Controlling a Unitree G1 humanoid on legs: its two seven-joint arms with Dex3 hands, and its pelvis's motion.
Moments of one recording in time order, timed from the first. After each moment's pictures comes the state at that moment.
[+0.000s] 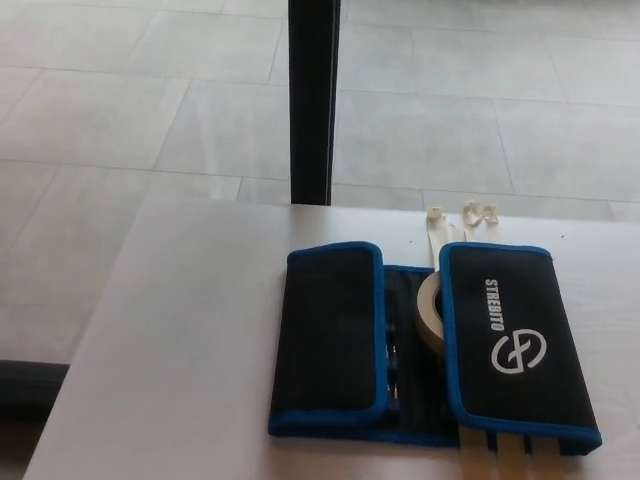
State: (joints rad) left_arm 0.09 0.56 0.48 0.96 -0.19 -0.02 -0.34; right_arm -0.12 -0.57 -0.41 1.12 0.05 -0.05 0.12
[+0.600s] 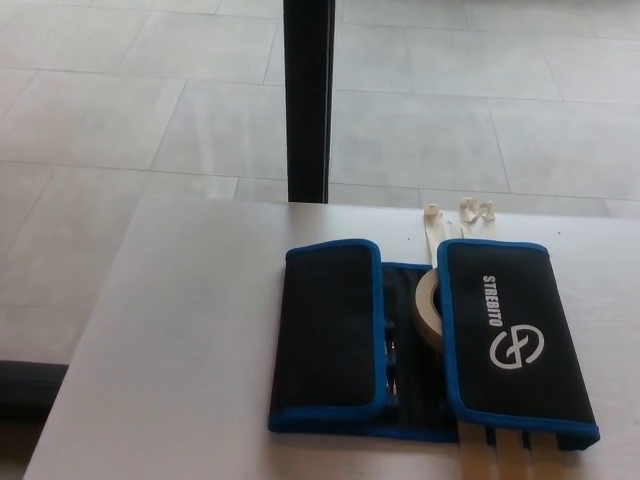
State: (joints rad) left_arm 0.11 0.60 0.57 0.96 -0.31 0.06 -0.51; right_arm -0.15 -0.63 -0.52 1.23 0.13 -0.12 0.19
